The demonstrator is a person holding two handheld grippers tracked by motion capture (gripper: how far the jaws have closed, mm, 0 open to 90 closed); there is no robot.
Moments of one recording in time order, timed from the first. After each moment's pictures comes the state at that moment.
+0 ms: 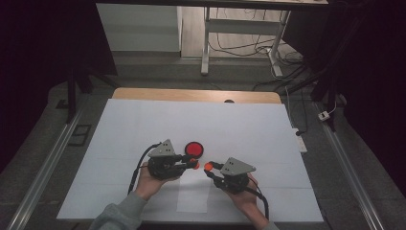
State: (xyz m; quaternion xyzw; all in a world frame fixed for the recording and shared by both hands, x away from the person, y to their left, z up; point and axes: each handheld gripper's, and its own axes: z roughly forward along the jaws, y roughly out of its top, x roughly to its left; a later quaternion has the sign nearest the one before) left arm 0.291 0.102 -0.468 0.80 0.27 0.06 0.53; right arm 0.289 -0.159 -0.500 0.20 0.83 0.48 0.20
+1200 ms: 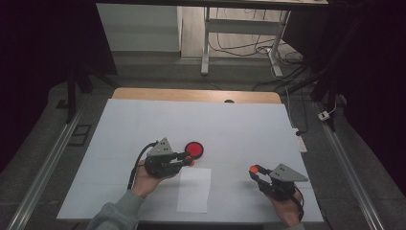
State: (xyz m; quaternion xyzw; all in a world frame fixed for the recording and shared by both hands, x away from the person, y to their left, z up) left arm 0.294 0.110 -0.468 0.81 0.28 0.09 0.51; right arm 0.276 -0.284 -0.501 0.31 0.80 0.46 0.24
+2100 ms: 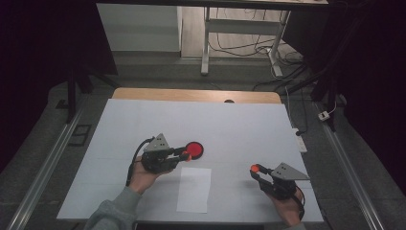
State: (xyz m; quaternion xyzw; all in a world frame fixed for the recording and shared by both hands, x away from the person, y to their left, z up) left arm 0.304 0.120 -0.465 0.81 0.29 0.11 0.50; right arm 0.280 -0.286 -0.500 0.31 0.80 0.46 0.24
